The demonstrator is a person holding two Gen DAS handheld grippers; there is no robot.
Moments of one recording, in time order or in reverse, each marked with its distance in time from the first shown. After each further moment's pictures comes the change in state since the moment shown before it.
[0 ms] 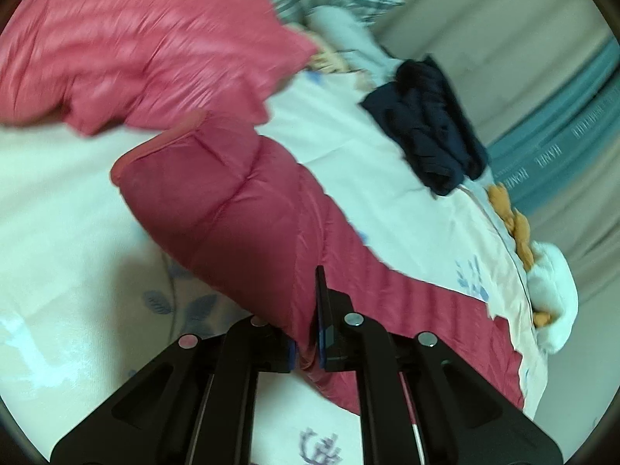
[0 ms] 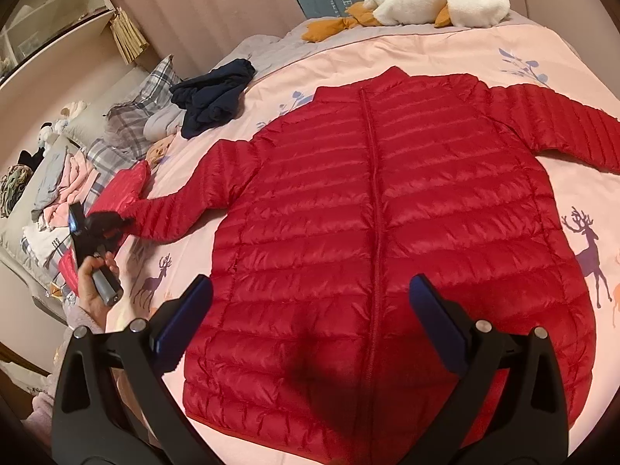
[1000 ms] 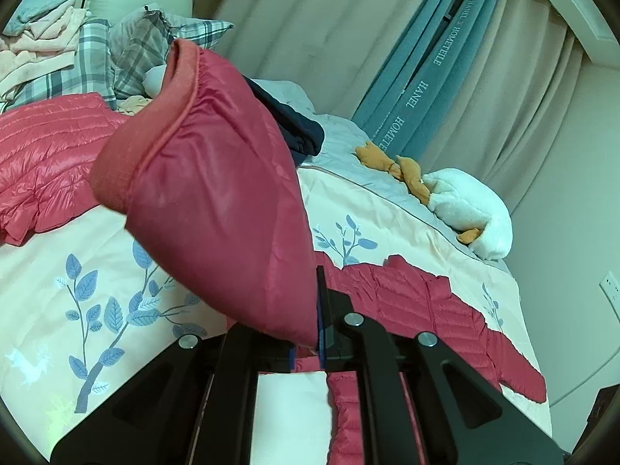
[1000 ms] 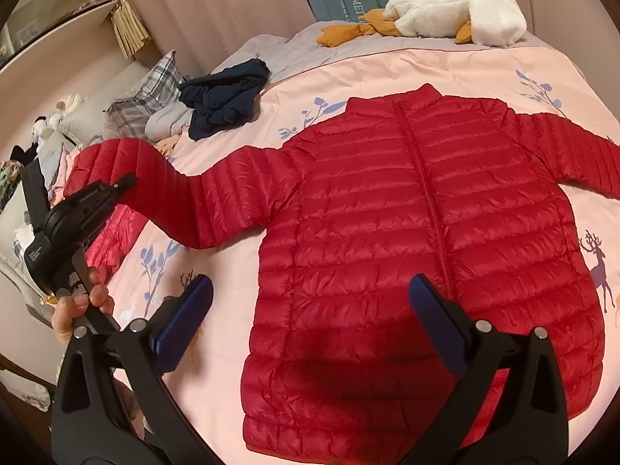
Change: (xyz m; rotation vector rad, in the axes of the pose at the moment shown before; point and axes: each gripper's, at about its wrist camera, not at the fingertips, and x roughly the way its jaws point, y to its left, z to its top) left arm -0.095 -0.123 -0.058 0.402 -0.069 -0.280; right arm 0.014 0.083 0.024 -0.026 -0.010 -0.051
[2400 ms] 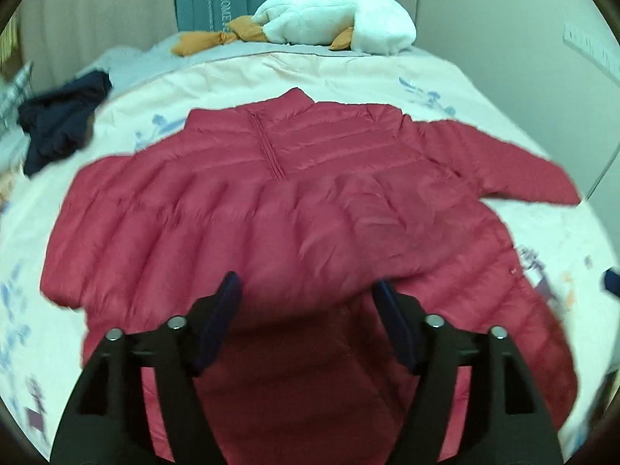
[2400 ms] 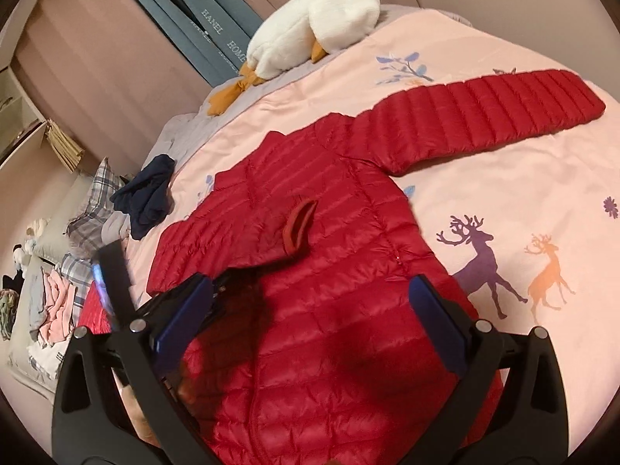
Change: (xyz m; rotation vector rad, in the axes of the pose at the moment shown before) left arm 0.114 -0.241 -0.167 0.593 0.396 -0.106; right arm -0.067 -0.219 -0.004 0.370 -0.151 -0.057
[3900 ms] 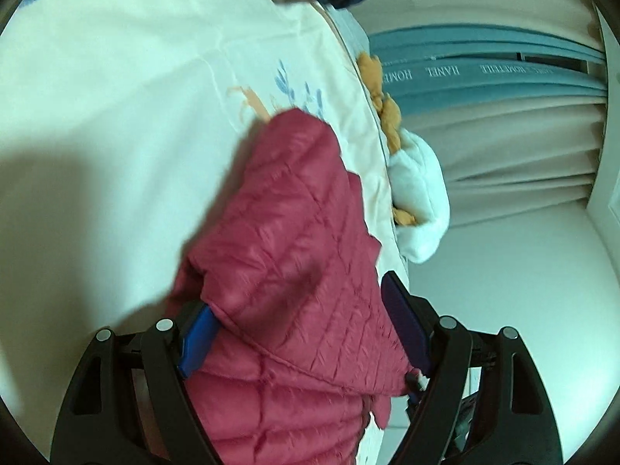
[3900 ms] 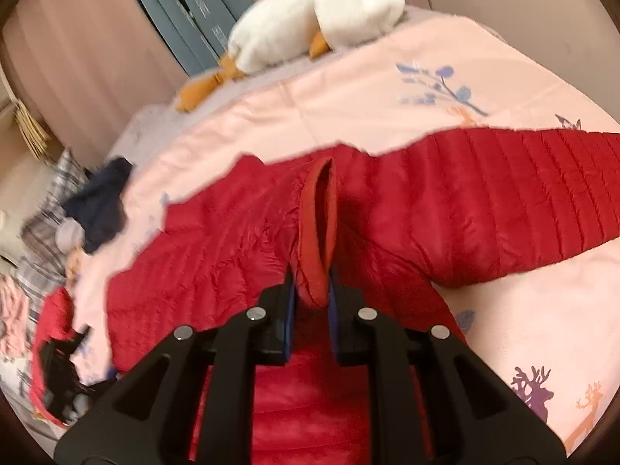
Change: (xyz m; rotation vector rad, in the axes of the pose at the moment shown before) left arm 0.035 0.247 -0.059 -1.105 -0.175 -0.516; right arm 0.152 0.016 0.090 -0.091 0.021 -0.125
